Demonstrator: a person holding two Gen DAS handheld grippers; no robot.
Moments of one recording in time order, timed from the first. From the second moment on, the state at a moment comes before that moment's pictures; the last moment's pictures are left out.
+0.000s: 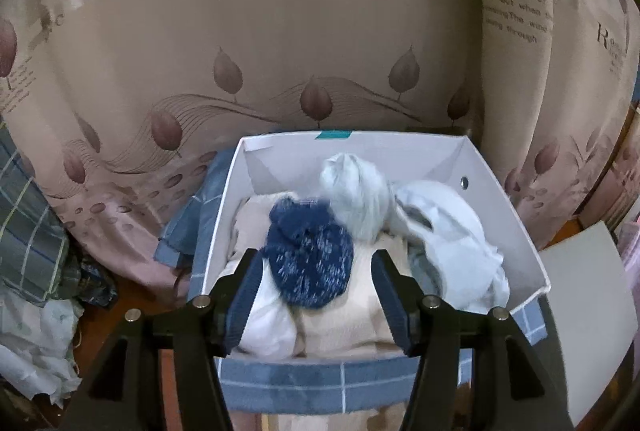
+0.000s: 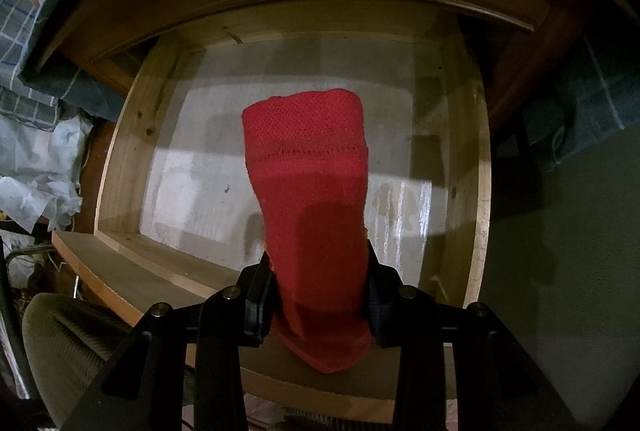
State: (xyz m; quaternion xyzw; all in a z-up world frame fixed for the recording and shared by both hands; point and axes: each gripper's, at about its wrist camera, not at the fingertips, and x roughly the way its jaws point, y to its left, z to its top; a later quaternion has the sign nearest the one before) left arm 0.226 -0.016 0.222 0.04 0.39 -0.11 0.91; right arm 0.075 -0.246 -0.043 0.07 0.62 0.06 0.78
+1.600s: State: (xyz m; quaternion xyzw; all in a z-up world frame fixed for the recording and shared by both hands) left arm 0.086 0.035 0.005 0.01 0.45 -0.04 0.89; right arm 0.066 -0.226 -0.022 0.00 0.58 0.03 0.81
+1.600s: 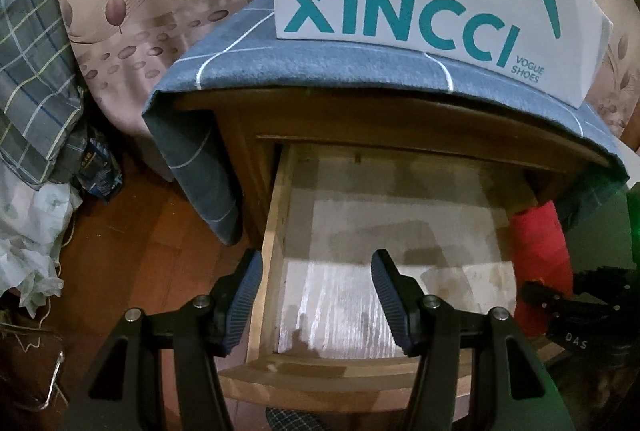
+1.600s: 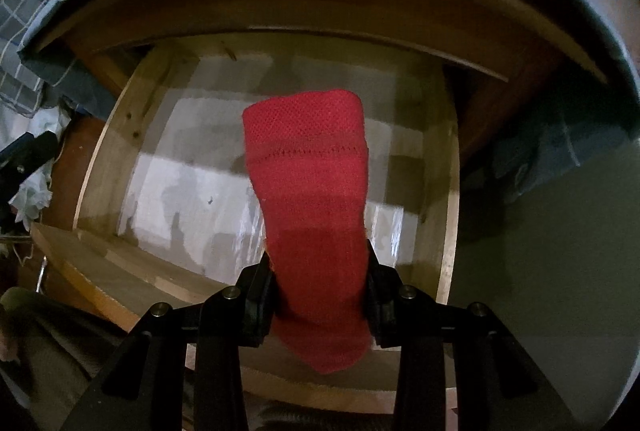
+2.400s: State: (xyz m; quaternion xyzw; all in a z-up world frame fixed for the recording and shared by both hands) left arm 0.084 0.031 0.006 0.02 0.44 -0.04 0.89; right arm 0.049 -0.234 0.033 0.03 0.52 0.03 0.85
